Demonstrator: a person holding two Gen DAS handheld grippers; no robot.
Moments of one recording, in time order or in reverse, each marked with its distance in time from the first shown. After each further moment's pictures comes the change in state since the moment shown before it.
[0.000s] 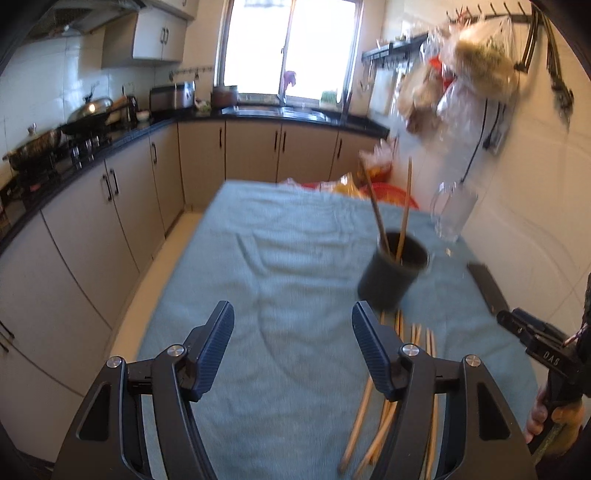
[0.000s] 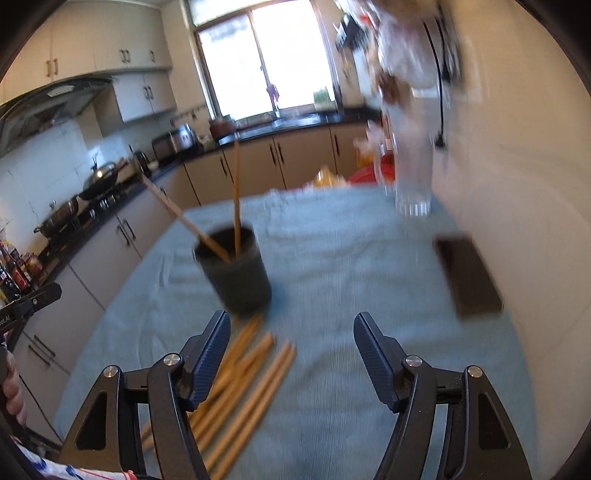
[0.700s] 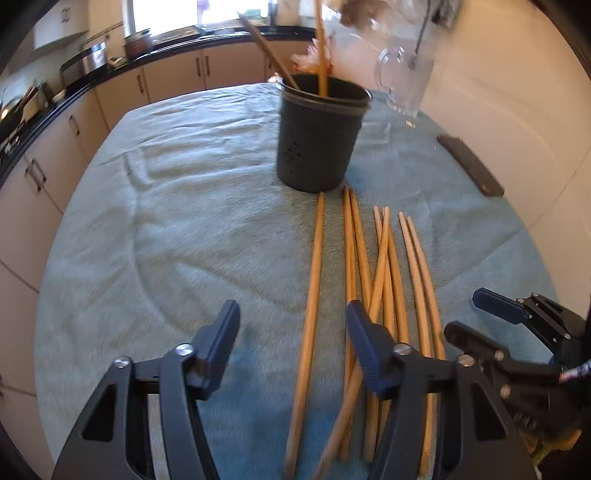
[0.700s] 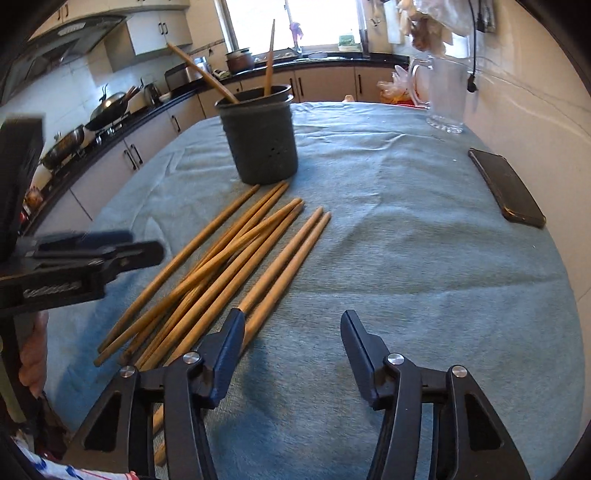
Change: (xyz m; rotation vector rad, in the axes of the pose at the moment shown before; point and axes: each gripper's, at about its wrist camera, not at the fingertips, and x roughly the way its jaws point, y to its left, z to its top) left arm 0.105 -0.082 -0.060 0.253 0.314 -0.111; right arm 0.045 0.025 -0.087 -0.109 0.211 0.010
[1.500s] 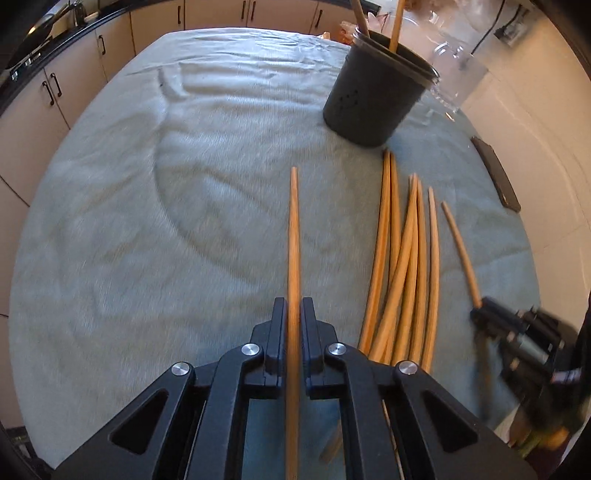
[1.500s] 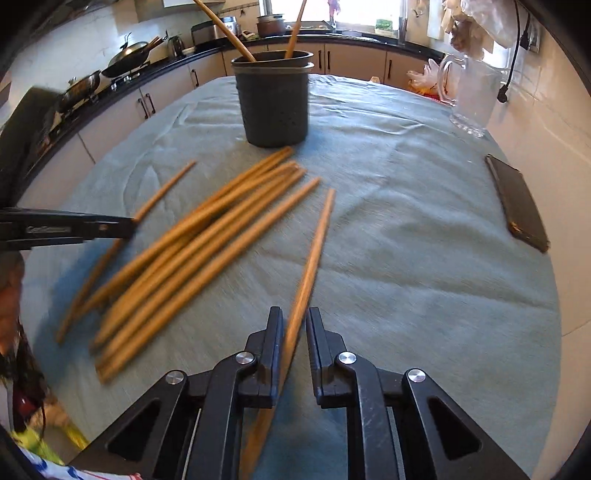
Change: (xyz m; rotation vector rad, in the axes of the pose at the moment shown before) left arm 0.002 0.036 -0.030 -0.251 0.166 -0.045; right arm -0.001 -0.016 -0.004 -0.161 0.135 -0.007
